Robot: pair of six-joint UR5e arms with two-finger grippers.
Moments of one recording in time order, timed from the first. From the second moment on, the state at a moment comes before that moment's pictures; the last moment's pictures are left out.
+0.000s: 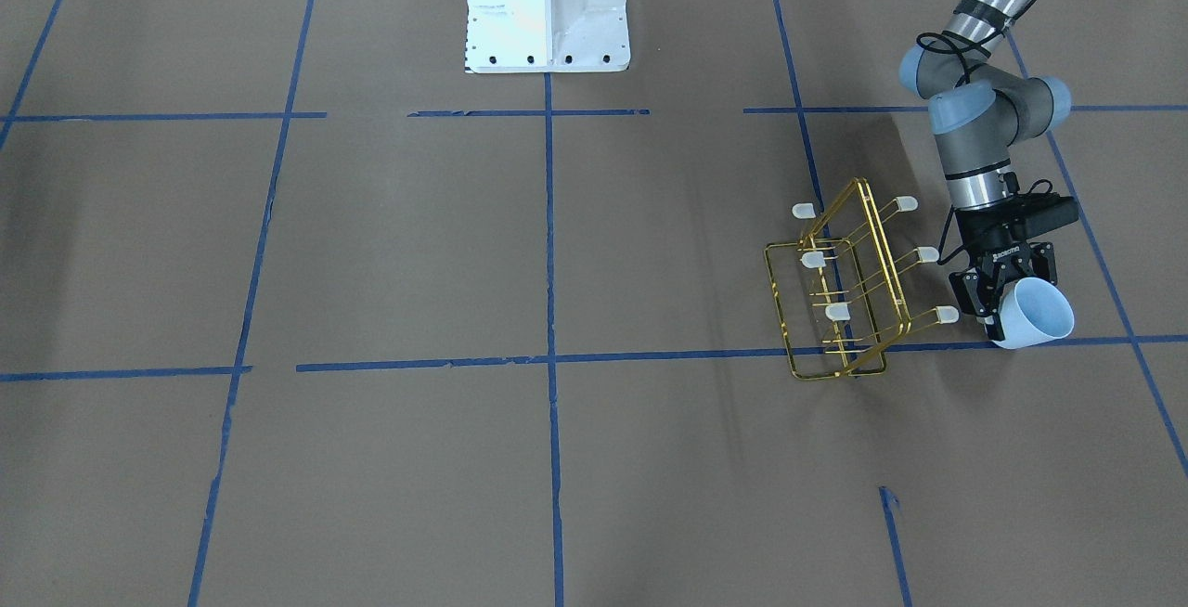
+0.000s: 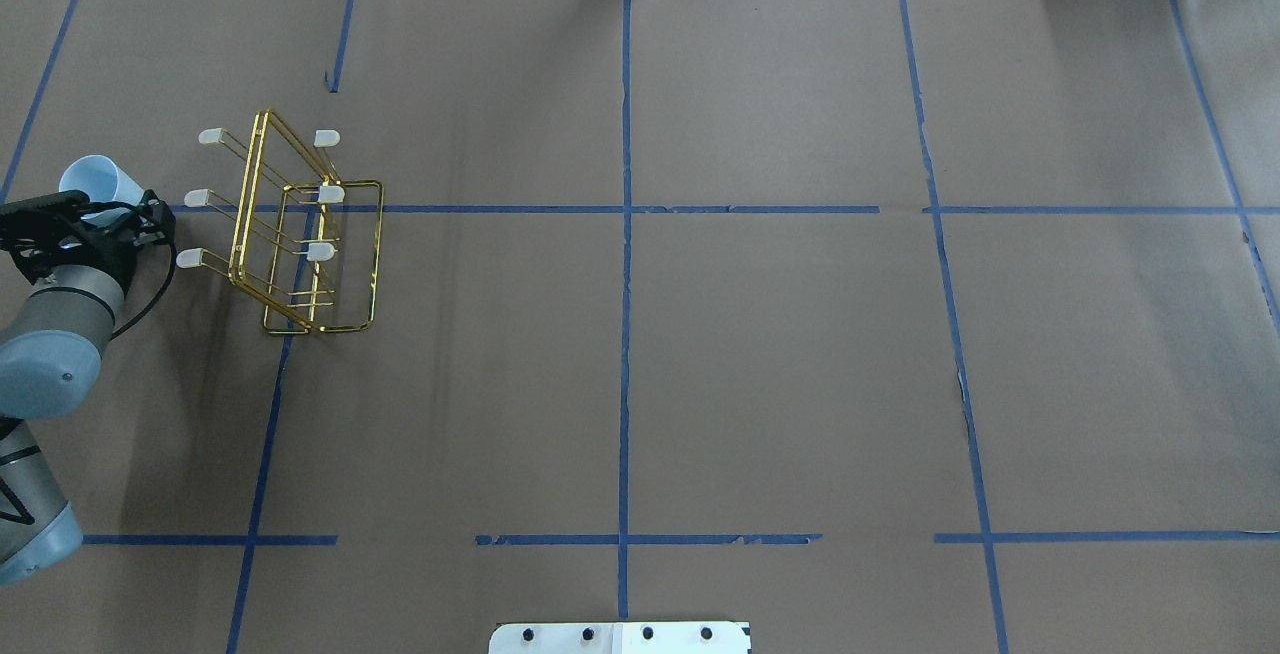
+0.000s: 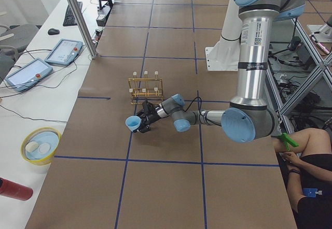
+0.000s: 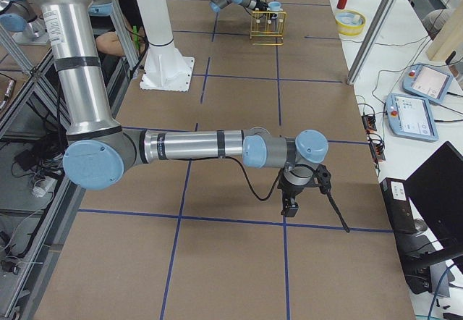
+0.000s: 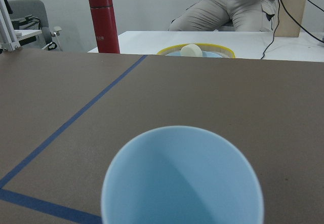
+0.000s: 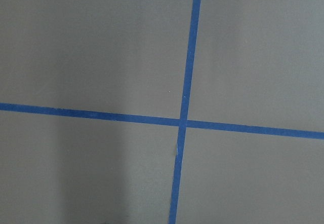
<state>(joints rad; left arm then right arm) -0.62 -1.60 -1.38 -2.58 -0.91 -1.37 1.49 -1.39 1.46 -1.67 2.30 -0.04</state>
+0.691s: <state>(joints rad) -0.72 -1.43 -1.71 -2.61 -1.07 -1.21 1.49 -1.39 1.46 -1.67 2.30 -0.04</state>
